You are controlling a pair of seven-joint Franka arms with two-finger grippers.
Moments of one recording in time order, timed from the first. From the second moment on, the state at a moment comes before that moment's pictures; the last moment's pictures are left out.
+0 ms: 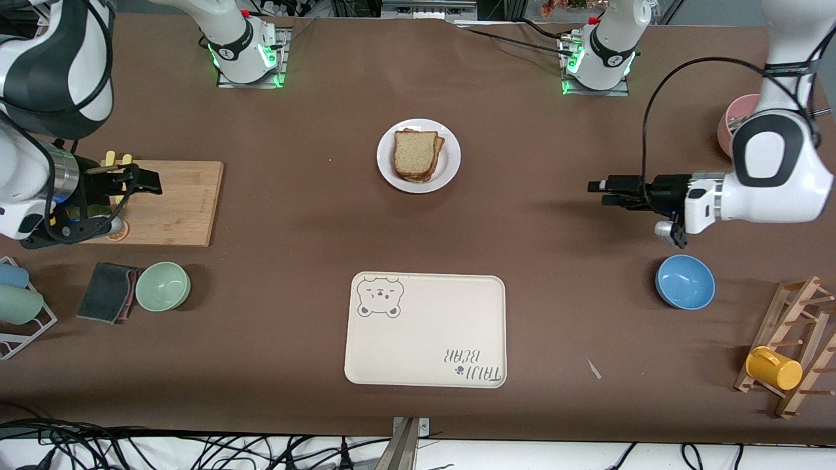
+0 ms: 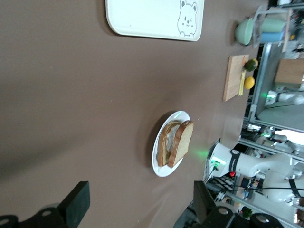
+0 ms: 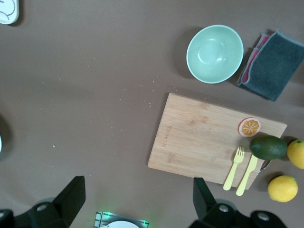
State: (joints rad) left arm 0.19 0.26 -0.11 -2.04 -0.86 1.74 0.59; right arm 0.62 0.35 -0.71 -1.40 0.17 1.44 -0.33
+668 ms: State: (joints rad) left arm 0.02 0.31 -0.12 -2.19 -1.10 1.93 0.63; right arm 0.16 0.19 -0.22 -1.45 0.05 1.46 -0.22
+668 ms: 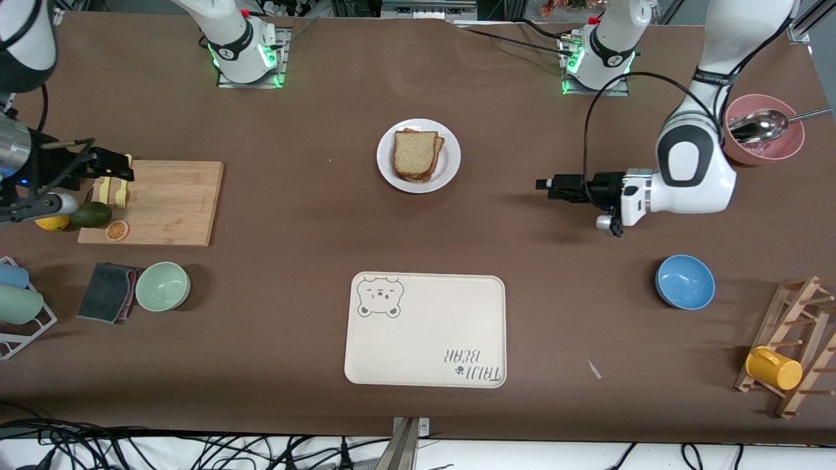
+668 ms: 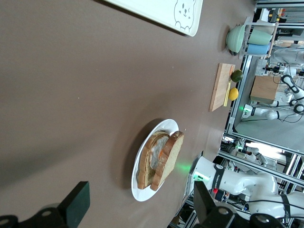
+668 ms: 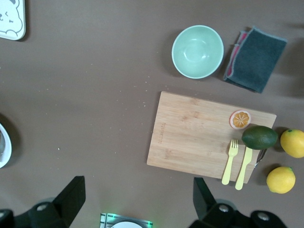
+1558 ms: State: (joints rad) left arm -0.13 0.39 -0.16 -2.28 -1.25 2.08 0.74; right arm 0.03 -0.06 -0.03 -1.67 0.02 1.57 -0.13
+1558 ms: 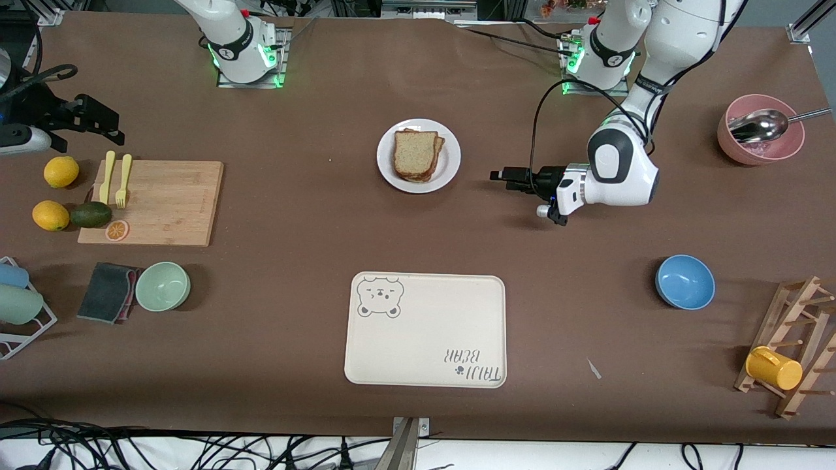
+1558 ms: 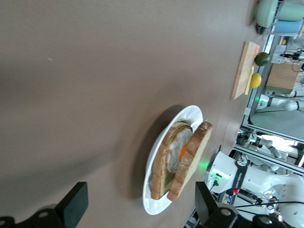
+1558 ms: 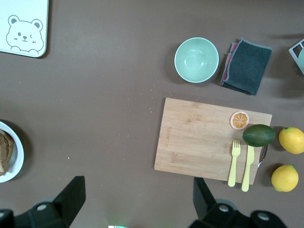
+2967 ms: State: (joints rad) left arm -0.15 0.42 -0.42 -2.49 -1.96 2.31 1.35; right arm 0.02 -0.04 -0.03 -1.67 0.00 1.60 -0.12
